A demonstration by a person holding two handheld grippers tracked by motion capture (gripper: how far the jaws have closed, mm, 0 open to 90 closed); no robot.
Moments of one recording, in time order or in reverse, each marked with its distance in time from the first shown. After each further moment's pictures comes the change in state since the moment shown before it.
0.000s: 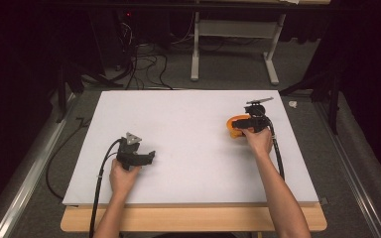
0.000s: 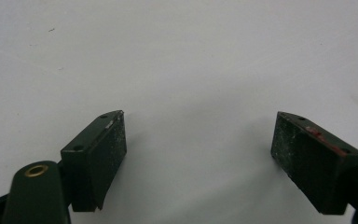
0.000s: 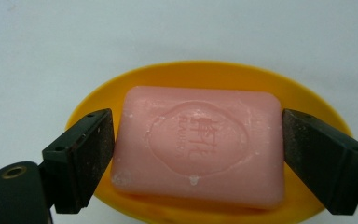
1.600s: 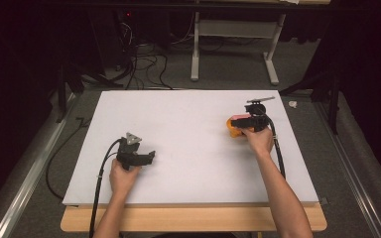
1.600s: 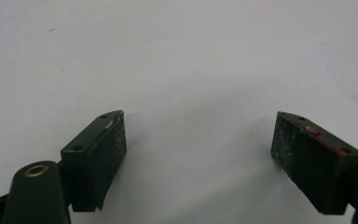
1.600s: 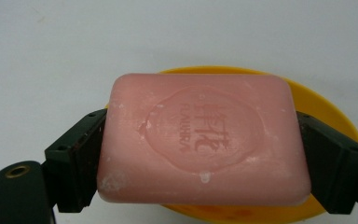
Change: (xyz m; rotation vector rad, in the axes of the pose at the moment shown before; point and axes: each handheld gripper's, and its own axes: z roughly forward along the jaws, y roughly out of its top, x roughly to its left) left arm 0.000 0.000 0.000 0.000 0.001 0.001; right arm 0.003 0.001 -0.007 -0.021 0.049 0.006
